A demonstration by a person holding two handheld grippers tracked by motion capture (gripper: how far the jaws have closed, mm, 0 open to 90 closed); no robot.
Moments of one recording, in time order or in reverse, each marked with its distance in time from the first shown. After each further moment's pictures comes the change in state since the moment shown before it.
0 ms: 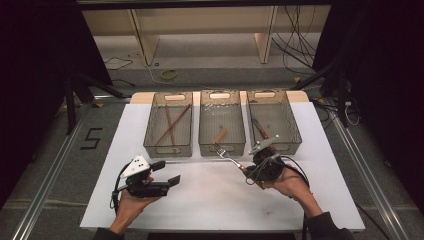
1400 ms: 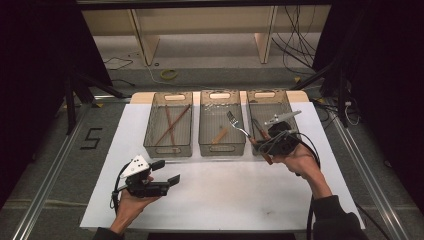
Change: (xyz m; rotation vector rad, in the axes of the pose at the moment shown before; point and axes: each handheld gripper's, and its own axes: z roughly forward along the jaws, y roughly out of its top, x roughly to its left) left arm 0.001 -0.001 0.000 -0.013 0.006 -0.002; right arm -0.047 0.029 -0.043 -0.151 -0.064 0.095
